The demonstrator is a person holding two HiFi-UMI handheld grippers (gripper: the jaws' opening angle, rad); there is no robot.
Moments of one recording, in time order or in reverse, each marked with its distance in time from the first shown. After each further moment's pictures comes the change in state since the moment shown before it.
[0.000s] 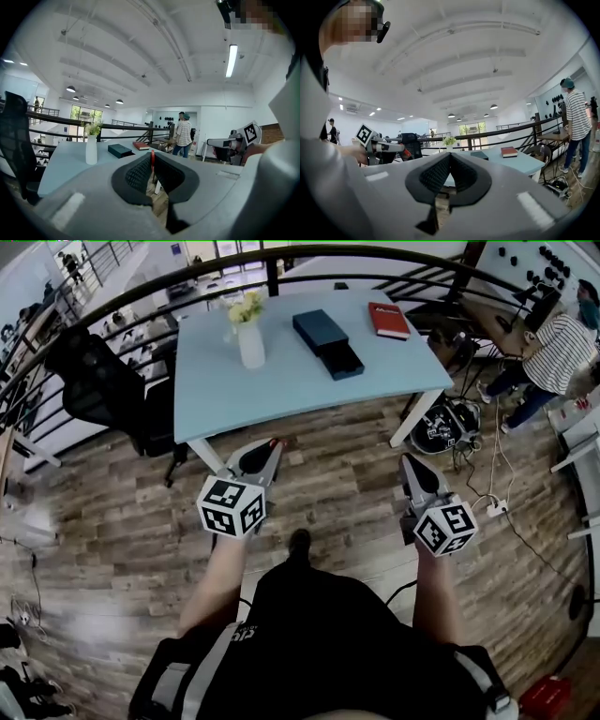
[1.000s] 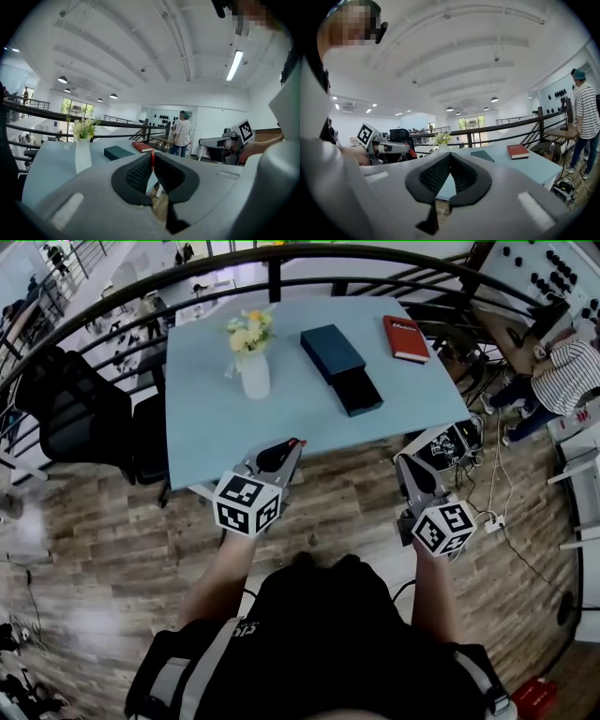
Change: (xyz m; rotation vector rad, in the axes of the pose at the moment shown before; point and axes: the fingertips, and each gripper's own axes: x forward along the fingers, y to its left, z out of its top) left arm 0.155 0.150 0.034 -0.028 0.041 -0.112; right arm 0.223 -0.046 0.010 0.019 0.088 -0.005
